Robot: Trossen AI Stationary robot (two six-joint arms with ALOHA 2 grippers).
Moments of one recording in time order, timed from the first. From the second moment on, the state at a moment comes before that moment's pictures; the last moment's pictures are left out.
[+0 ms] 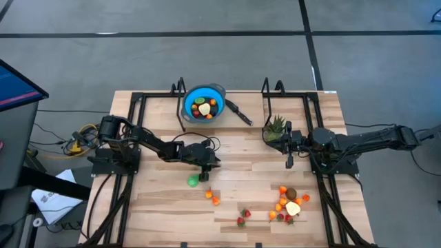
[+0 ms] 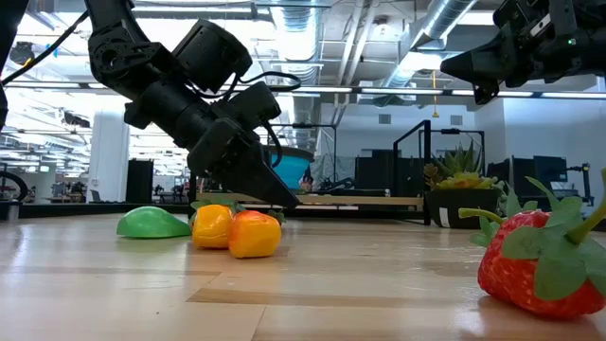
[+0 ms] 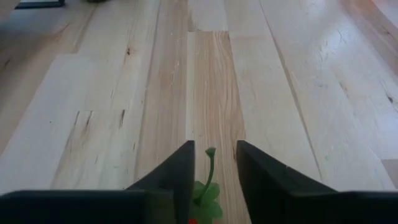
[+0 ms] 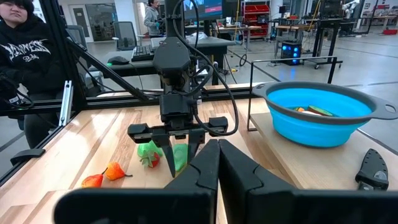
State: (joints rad) left arm -0.05 1.80 0.66 0.56 -0.06 0.02; right arm 0.05 0.57 0.19 0.32 0.13 0.05
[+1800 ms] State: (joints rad) left arm 0.18 1.23 0.66 0.56 -0.16 0.08; right arm 0.05 0.57 0.19 0.32 0.13 0.05
